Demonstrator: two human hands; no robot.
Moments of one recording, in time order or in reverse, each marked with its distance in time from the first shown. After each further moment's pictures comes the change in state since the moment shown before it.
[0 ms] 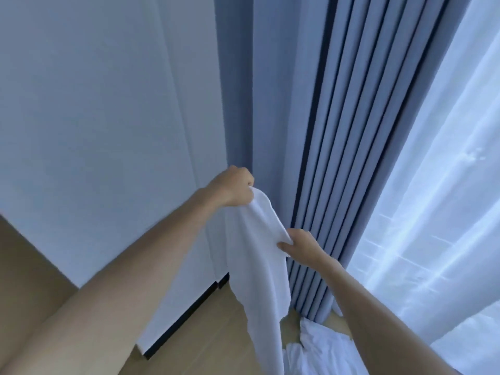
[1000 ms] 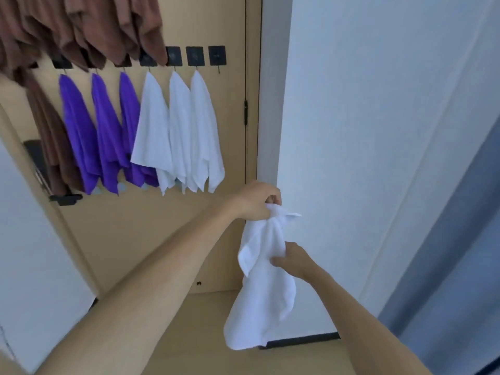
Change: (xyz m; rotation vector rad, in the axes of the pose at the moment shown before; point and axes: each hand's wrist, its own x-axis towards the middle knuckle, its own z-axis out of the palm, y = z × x) left_hand -0.343 -0.251 -0.159 -0.017 0.214 -0.459; right_hand -0.025 -0.402 0.225 0.093 -0.520 -0.465
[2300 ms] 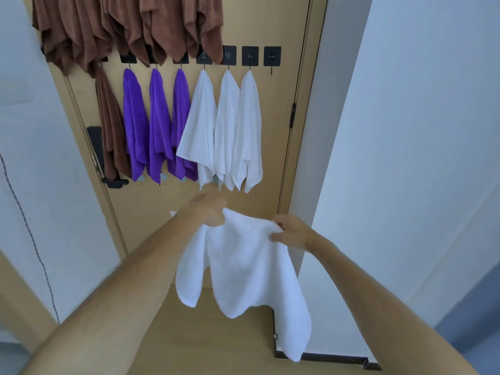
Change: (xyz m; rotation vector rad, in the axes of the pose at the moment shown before) left_hand -0.076 -0.145 -0.033 0.285 -0.035 -0.566; right_hand 0.056 -0.118 0.012 -0.127 -0.129 -0.303
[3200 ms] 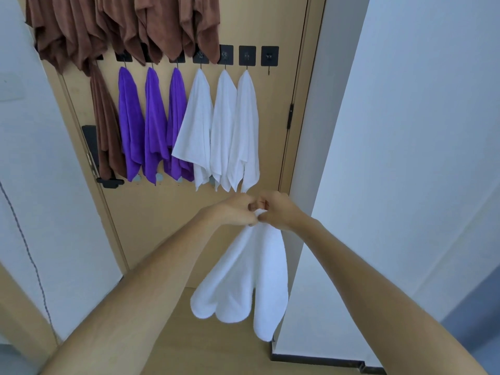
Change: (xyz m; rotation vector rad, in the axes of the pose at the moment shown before) left_hand 0.023 0.050 0.006 -0.491 -0.049 0.185; right_hand 0.020 -0.038 -0.025 -0.154 0.112 -0.187
